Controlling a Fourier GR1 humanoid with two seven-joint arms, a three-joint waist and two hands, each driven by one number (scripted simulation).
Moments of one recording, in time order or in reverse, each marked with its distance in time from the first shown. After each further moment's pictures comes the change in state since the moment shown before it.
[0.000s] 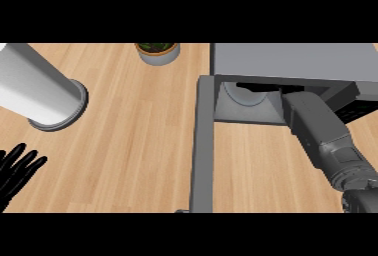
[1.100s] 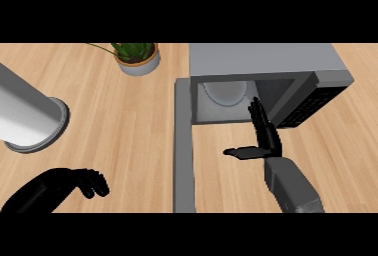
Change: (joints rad) left arm -0.055 -0.085 -0.248 0.109 -0.448 -0.057 -0.198; right arm 0.451 0.207 0.052 -0.186 -0.063 0.283 -0.188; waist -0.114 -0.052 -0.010
